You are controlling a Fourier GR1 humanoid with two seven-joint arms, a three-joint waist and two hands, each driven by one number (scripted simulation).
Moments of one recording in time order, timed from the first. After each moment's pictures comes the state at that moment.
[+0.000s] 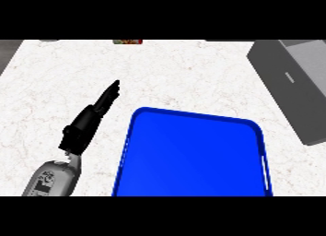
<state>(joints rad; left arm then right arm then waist) -0.21 0.17 -0.19 -1.52 -0.05 -0.08 0.08 -0.02 -1.21 -0.37 -1.33 -0.11 0.24 -0.60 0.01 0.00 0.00</state>
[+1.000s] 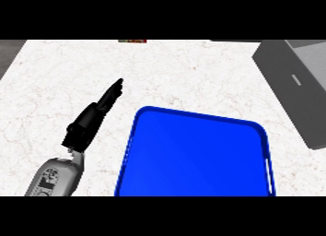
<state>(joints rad) -0.23 0.14 -0.17 -1.51 -0.08 -0.11 0.08 -0.68 -1.00 -0.05 -0.81 0.29 0.13 -0.56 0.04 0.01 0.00</state>
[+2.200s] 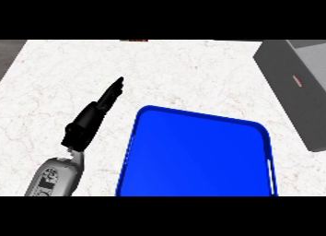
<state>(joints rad) -0.23 0.13 -0.15 -1.52 -0.09 -0.13 0.08 -0.93 -0.84 -0.24 -0.20 0.23 0.29 -0.70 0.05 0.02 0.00</state>
